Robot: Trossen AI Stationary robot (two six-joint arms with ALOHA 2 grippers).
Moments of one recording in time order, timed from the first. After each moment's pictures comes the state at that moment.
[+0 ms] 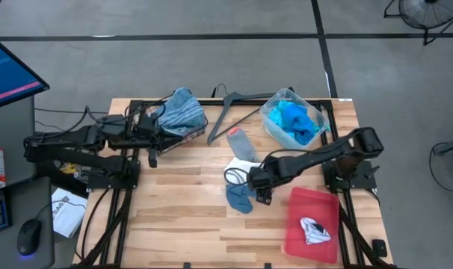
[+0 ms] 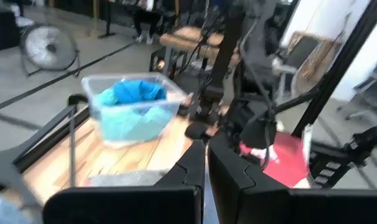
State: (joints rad) left arm 0.00 0.70 0.82 -0.27 -0.14 -0.24; right arm 0.23 1.72 1.10 -0.78 0.16 0.49
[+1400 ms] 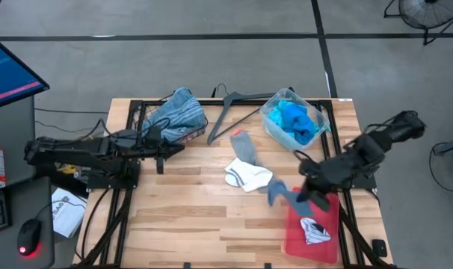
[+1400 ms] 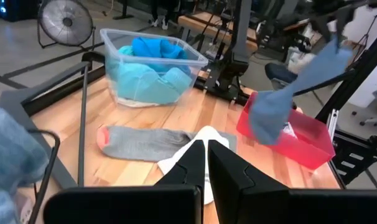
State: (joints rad) left arm 0.00 0.58 0.47 -0.09 -0.19 -0.33; right arm 0.55 1.07 1.24 -0.94 -0.03 1.01
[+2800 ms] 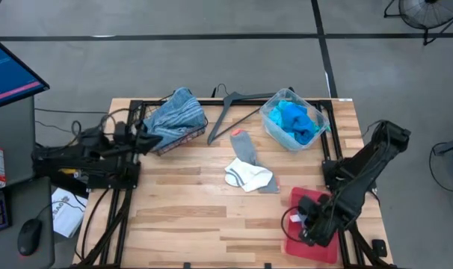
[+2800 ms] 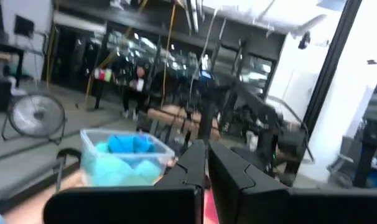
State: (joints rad) left arm 0.00 0.23 0.38 0.06 -0.16 -0.27; right arm 0.91 1.42 1.03 -0.95 0.07 1.59
